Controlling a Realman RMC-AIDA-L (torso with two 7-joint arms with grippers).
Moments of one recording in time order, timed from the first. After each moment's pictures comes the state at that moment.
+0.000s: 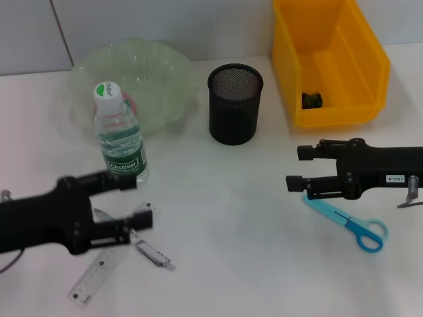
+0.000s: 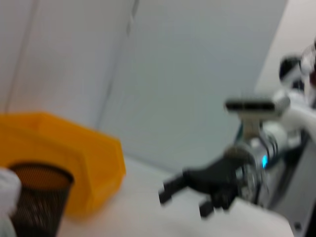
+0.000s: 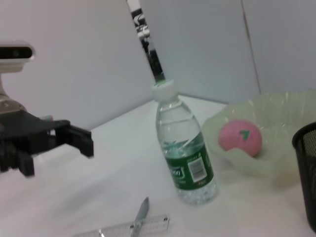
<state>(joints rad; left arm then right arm) -0.31 -2.04 1.00 0.83 1.63 1.72 -1.48 0.42 2.05 -0.77 -0.81 -1.96 -1.61 1.52</state>
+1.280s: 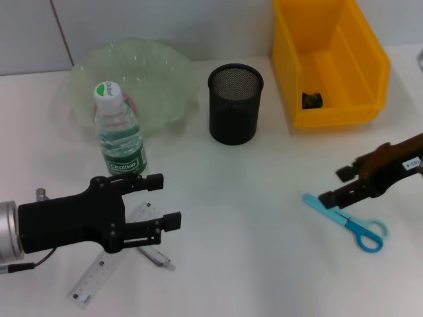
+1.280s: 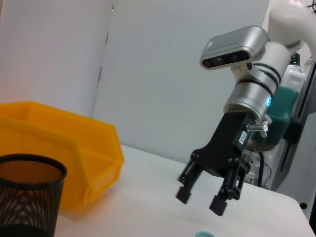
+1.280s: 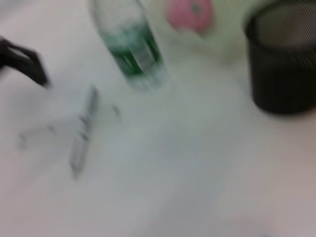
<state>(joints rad) -0.37 -2.07 1.05 0.72 1.67 1.63 -1.32 0.54 2.07 -0.91 -1.29 -2.48 -1.78 2.20</state>
